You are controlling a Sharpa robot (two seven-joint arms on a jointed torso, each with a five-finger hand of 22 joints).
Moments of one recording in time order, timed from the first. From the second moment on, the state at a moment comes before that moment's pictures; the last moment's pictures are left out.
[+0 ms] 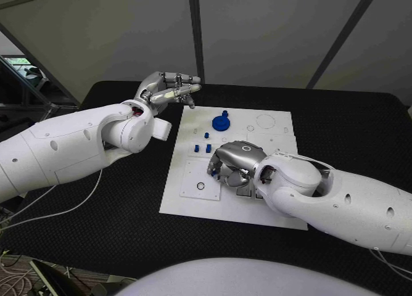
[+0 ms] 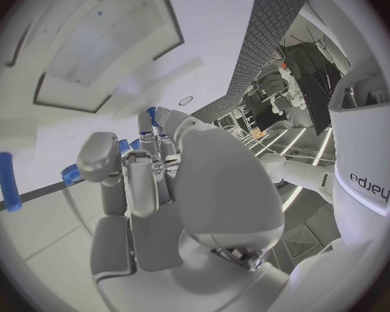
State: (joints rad) left arm 1.14 -0.86 0.10 1.45 -0.17 -0.28 0.36; left_hand 1.41 -0.13 0.41 -0.02 0.11 0.95 0.21 0.14 0.07 0.91 0.15 0.29 0.07 1.09 0.06 0.84 0.41 0.20 1.06 0.15 0.53 0.88; right arm 1.02 -0.62 0.03 1.67 -1.77 -0.18 -0.22; right_hand 1.49 -0.12 0.44 0.06 0.22 1.12 0.14 0.12 0.08 1.22 0.07 0.14 0.15 1.47 -0.01 1.43 1.31 0.12 1.29 0.09 1.27 1.06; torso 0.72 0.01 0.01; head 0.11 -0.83
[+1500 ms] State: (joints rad) left arm 1.14 -0.86 0.10 1.43 -0.17 -0.25 0.34; left_hand 1.42 -0.13 0.41 -0.02 0.11 0.95 0.22 0.14 0.07 0.90 0.15 0.29 0.07 1.08 0.06 0.83 0.41 0.20 1.05 0.15 0.53 0.88; right arm 1.04 -0.84 0.11 1.79 -1.71 -0.26 -0.24; right_hand 1.41 -0.18 0.38 0.06 0.22 0.98 0.15 0.07 0.07 1.00 0.11 0.10 0.10 1.47 0.02 1.41 1.31 0.12 1.25 0.13 1.21 0.96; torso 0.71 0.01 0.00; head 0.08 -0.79
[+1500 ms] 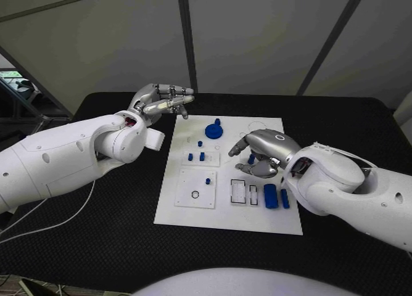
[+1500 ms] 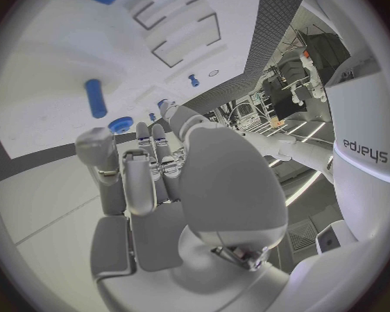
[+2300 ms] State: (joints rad) left arm 1.13 -0.85 0.10 1.42 -0.17 -0.24 0.34; left_hand 1.42 -0.13 0.41 -0.02 0.11 0.95 0.22 0.14 0.07 0.90 0.15 0.29 0.07 1.08 0.06 0.83 0.40 0.20 1.05 0.15 0.53 0.88; right arm 1.05 -0.87 0.12 1.73 -1.71 -0.14 -0.25; right_hand 1.44 -0.15 0.28 0.08 0.22 0.95 0.14 0.07 0.07 0.96 0.11 0.19 0.08 1.47 0.03 1.40 1.29 0.12 1.22 0.13 1.16 0.90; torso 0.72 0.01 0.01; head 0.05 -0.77
